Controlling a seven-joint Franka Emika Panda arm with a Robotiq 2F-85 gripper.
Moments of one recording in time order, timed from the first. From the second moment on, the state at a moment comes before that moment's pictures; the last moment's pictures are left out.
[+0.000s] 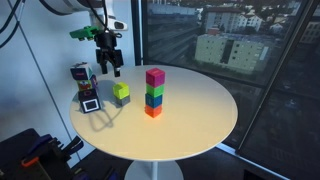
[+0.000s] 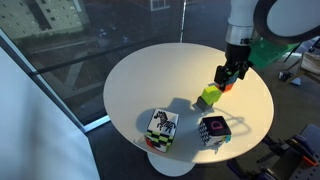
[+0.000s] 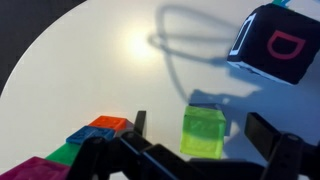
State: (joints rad) arm 0.09 -0.03 0.04 -2.32 -0.15 2.13 0.31
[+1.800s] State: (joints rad) arm 0.03 -0.34 0.00 -2.25 0.02 1.92 0.07
